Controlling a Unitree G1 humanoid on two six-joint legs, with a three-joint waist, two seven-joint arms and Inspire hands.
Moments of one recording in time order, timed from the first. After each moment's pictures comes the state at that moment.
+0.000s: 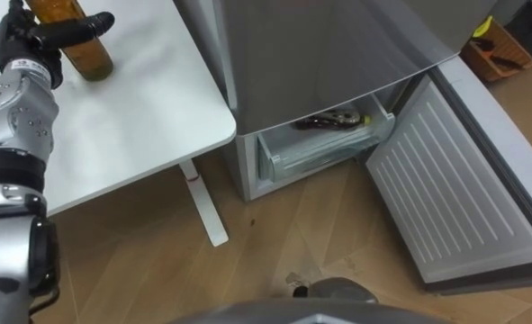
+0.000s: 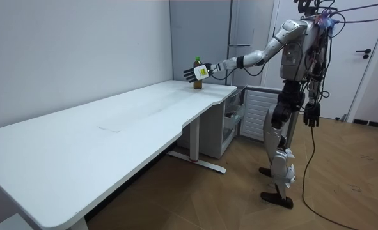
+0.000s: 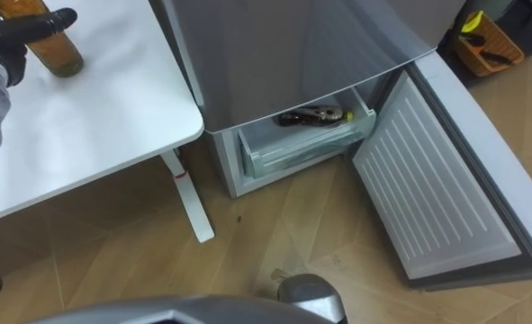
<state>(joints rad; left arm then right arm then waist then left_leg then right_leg) -0.52 0.51 0.13 0.77 -0.64 0.12 0.13 0.25 -0.26 -0.15 1.25 -0.16 0.13 0.00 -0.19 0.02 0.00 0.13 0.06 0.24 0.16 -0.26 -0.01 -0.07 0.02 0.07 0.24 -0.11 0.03</state>
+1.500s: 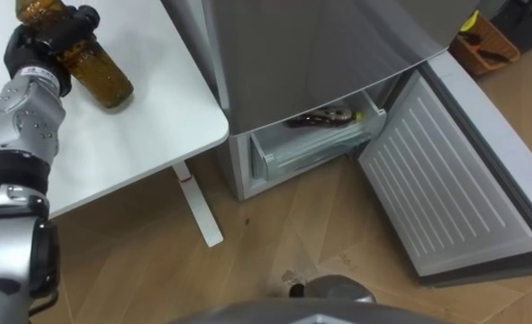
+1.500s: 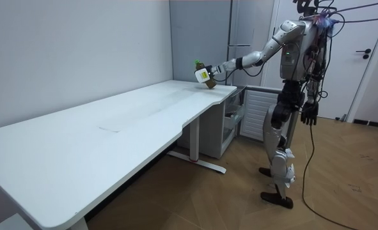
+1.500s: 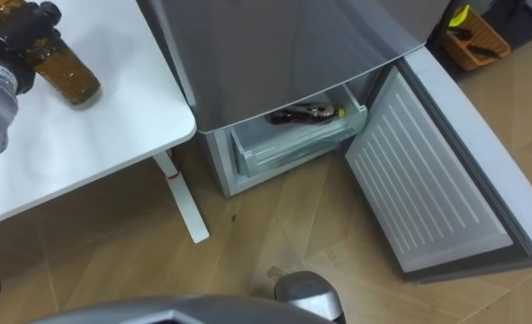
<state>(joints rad) -0.52 0.51 0.09 0.81 -0.70 0.13 0.15 0.21 -0.26 -0.18 1.23 -0.16 0.12 -0.01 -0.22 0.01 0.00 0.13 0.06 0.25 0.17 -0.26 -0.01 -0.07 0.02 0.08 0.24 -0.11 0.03</state>
